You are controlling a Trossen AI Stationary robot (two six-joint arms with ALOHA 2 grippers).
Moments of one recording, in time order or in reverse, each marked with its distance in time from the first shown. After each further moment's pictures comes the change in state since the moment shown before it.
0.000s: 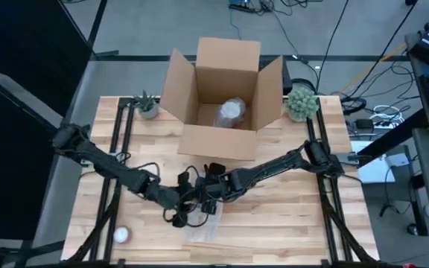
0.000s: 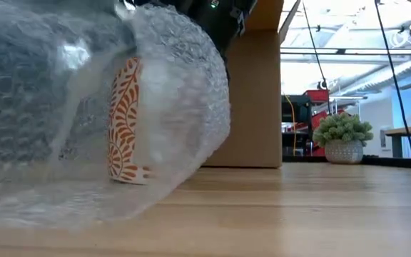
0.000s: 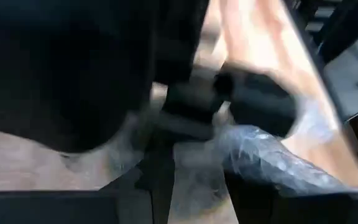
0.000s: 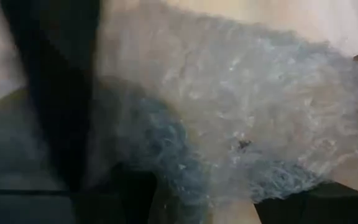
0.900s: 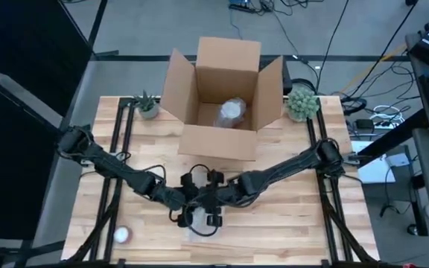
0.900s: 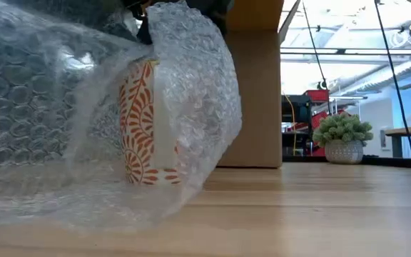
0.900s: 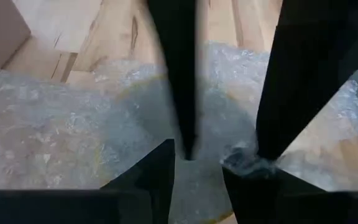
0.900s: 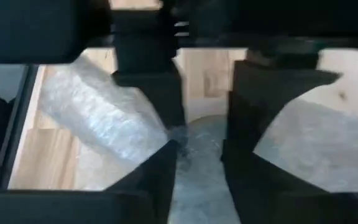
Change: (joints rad) left arm 0.007 0.057 -0.001 0.039 -0.003 -0.053; right arm 0.073 -0.082 0.006 0.042 -0.119 -0.047
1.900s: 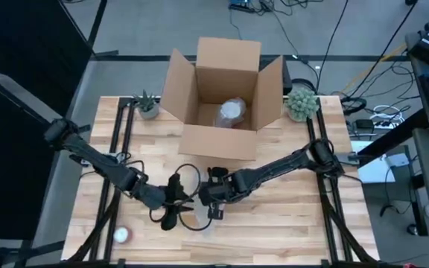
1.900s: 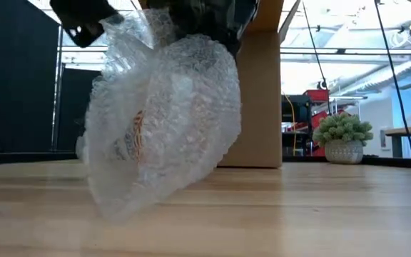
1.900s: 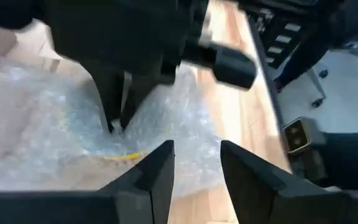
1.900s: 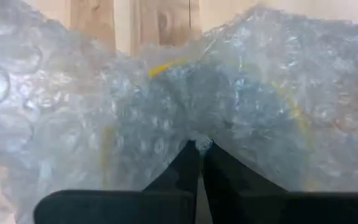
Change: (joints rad) left arm -0.107 -0.213 -0.012 -0.131 -0.005 -0.107; right arm -0.039 0.036 -0.008 -0.109 0.014 0.037
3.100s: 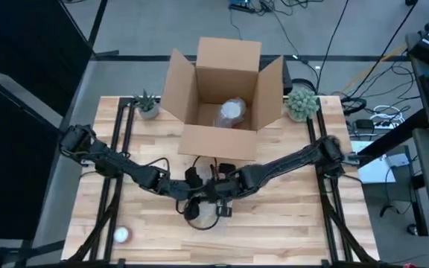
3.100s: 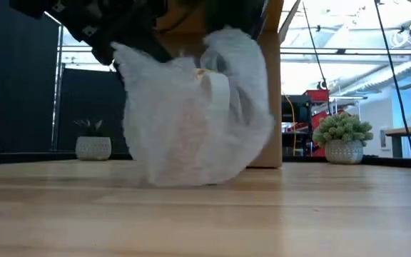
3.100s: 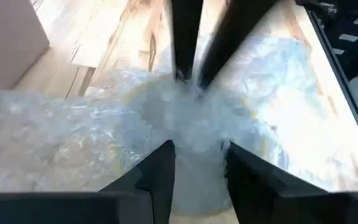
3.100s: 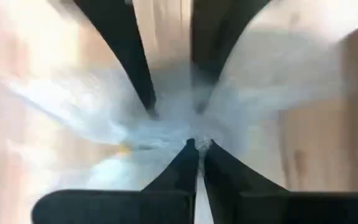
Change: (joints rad) left arm 0.186 0.245 0.015 0.210 0.043 0.108; right arm -0.002 -0.169 0.013 -0.149 -0.006 0.005
